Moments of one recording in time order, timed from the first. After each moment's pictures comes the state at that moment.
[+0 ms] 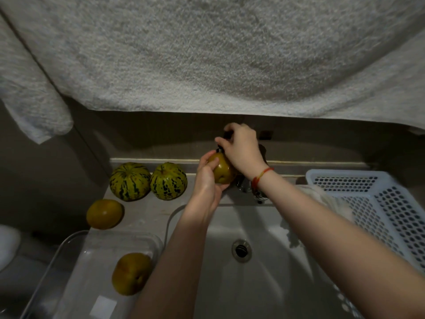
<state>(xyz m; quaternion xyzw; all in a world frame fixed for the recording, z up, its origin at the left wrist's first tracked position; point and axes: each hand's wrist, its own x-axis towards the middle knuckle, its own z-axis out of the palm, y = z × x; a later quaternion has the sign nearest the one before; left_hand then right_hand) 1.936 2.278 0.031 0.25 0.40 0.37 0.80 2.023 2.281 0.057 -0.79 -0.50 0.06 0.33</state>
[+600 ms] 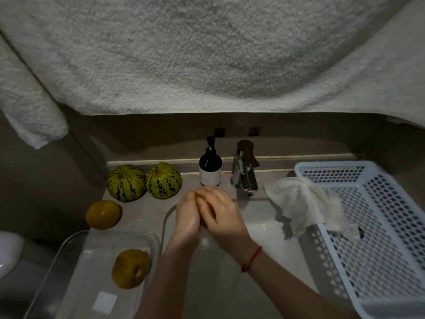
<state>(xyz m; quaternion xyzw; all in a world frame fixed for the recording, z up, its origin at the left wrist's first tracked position) 1.885 2.222 0.003 0.39 0.50 0.33 0.70 1.947 2.175 -0.014 -0.69 -0.57 0.11 0.44</state>
